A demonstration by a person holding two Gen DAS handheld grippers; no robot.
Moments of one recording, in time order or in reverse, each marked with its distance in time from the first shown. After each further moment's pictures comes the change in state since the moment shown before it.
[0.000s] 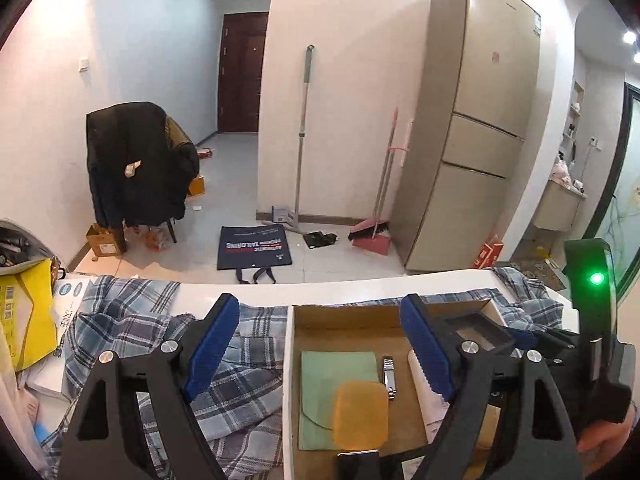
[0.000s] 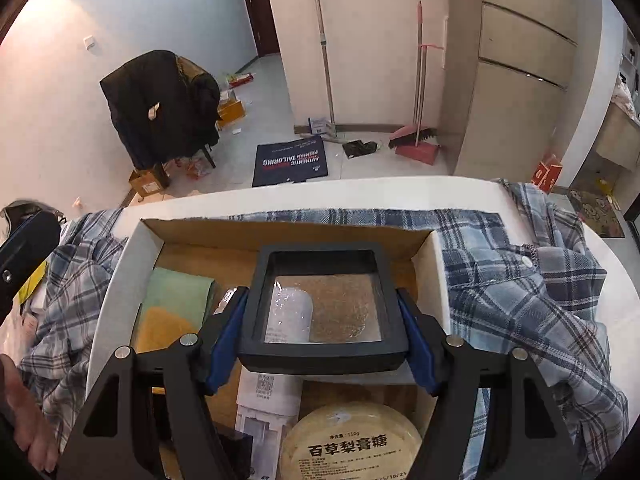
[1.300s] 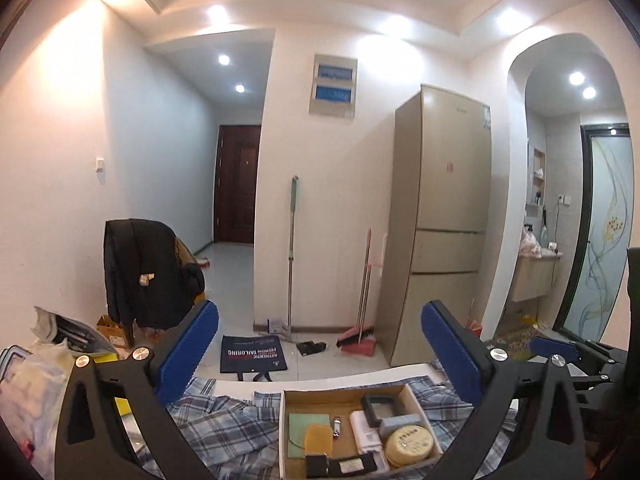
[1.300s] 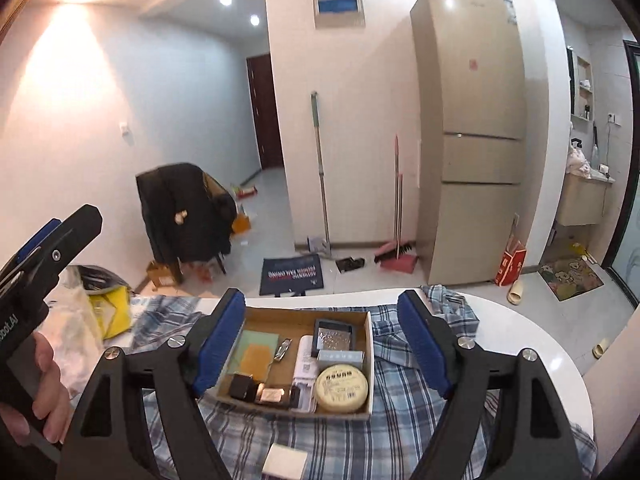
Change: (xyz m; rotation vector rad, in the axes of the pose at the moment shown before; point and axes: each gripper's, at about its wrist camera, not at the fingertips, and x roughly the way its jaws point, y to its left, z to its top) left arm -0.256 -0.037 0.031 0.050 -0.434 -0.044; right arm -0.282 0.031 -0.064 -0.017 -0.484 -0.057
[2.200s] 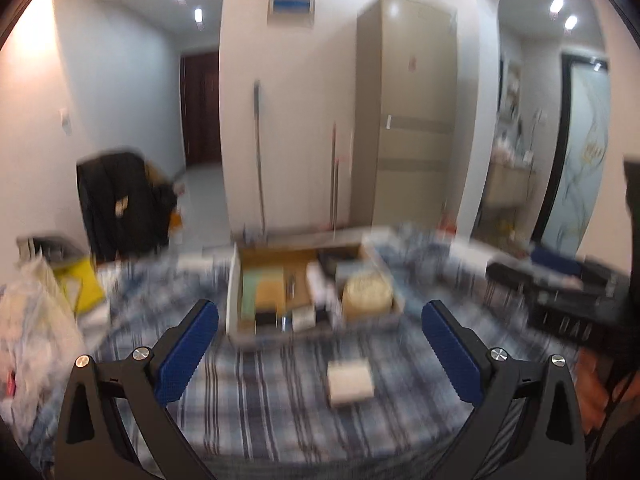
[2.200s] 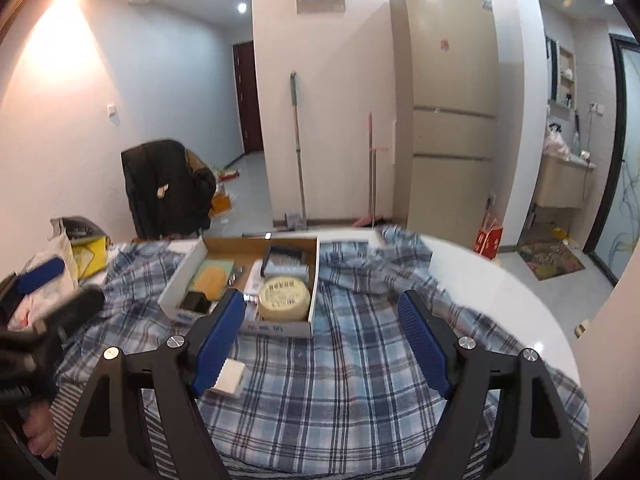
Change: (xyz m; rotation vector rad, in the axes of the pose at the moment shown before) left arm -0.013 -0.056 -0.131 0.089 0.413 -0.068; right arm -0.003 -0.058 -0.103 -0.011 0.116 -0.040
